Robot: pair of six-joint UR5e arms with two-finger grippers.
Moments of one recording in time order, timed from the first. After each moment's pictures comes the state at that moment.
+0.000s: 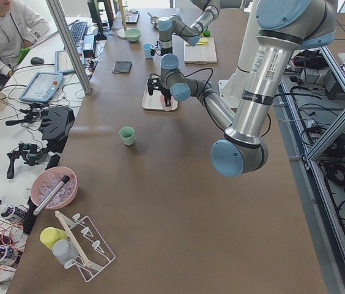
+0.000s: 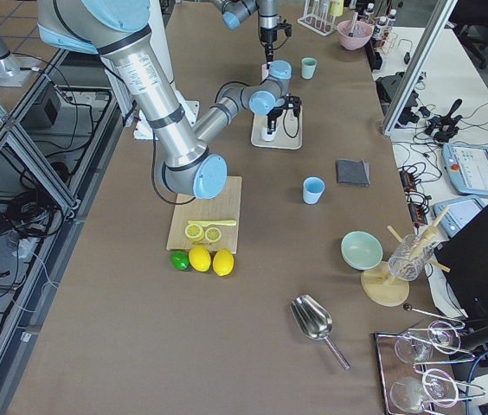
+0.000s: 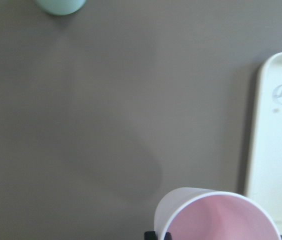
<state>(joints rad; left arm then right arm) -0.72 -1.95 -1.90 -1.77 -2.06 -1.27 0.62 -0.94 1.60 -1.48 2.08 1.09</state>
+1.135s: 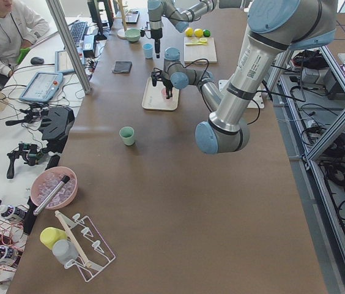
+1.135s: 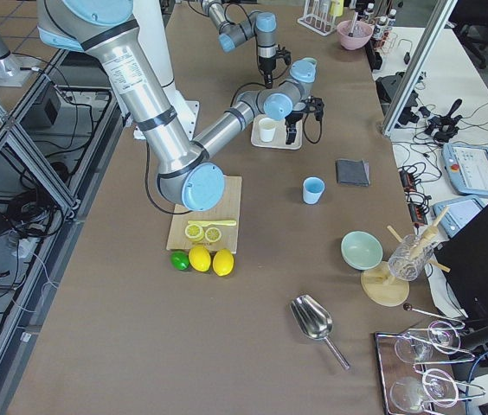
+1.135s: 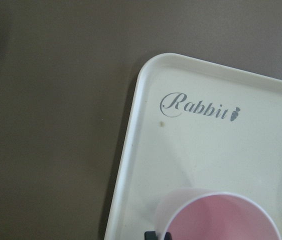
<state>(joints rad) -0.56 -2.16 -1.70 -1.74 -1.90 -1.36 0.87 -1.03 1.65 -1.49 2.24 0.89</state>
